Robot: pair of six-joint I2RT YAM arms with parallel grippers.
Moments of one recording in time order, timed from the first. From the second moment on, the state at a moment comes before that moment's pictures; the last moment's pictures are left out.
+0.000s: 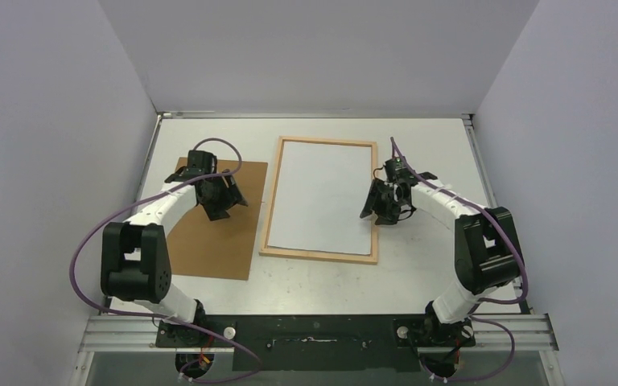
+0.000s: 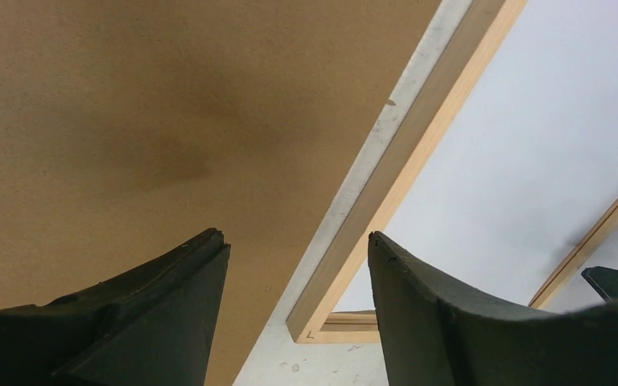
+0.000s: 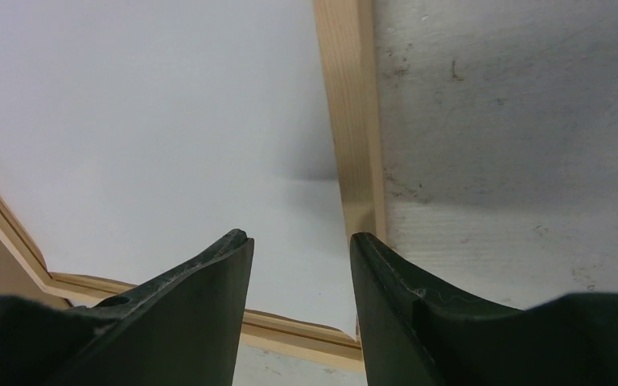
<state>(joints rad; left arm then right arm) -0.11 1.55 1.01 -0.54 0.17 -0.63 0.29 1.63 1.02 -0.56 -0.17 0.62</state>
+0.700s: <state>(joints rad) 0.21 1.72 1.22 -0.55 0.18 -0.55 0.21 1.76 1.09 -0.65 -0.16 0.49</state>
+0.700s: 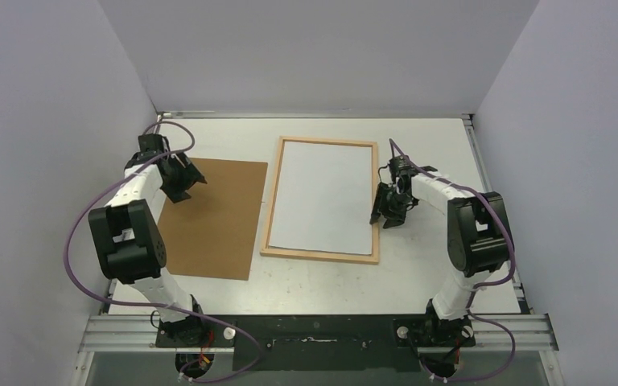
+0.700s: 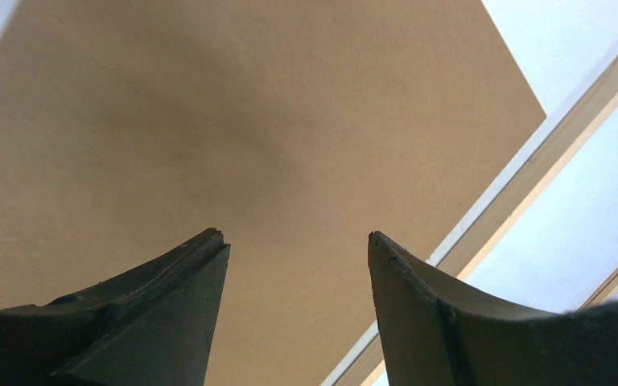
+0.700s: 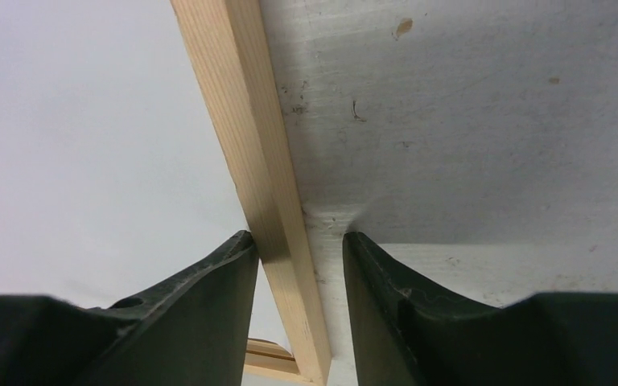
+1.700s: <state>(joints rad) 0.41 1.99 1.49 -0.67 0.10 -0.27 0.39 1.77 1.41 -0.64 -0.13 0.56</state>
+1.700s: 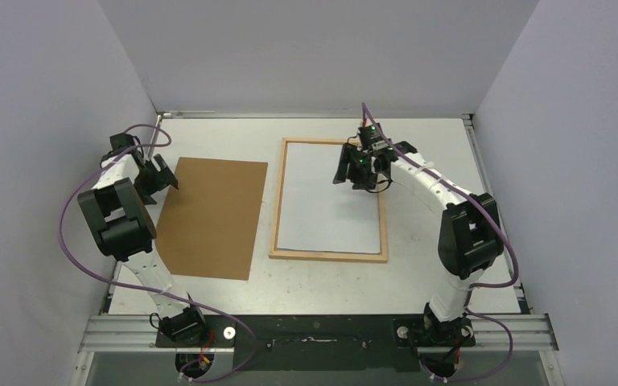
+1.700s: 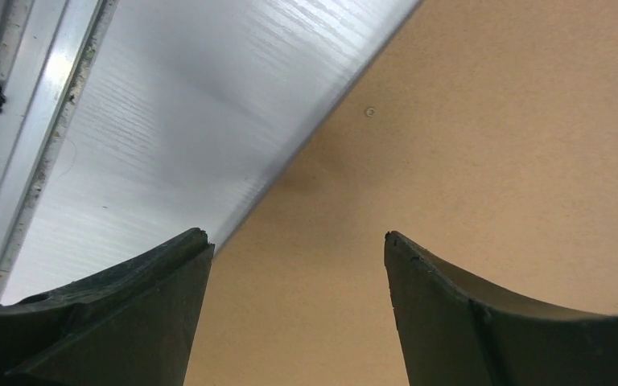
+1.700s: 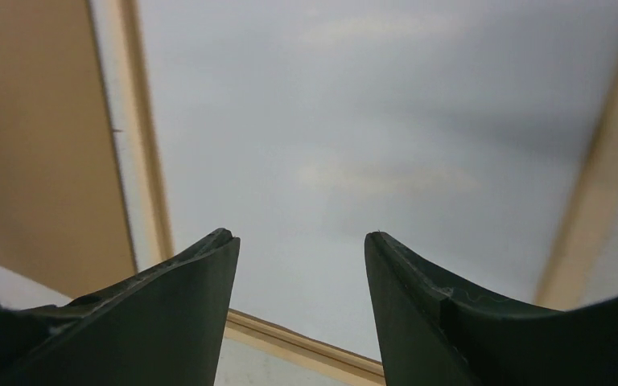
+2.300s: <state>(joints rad) 0.41 2.00 1.43 -0.66 -0.08 -0.27 0.70 2.08 1.65 -0.35 -0.16 0.90</state>
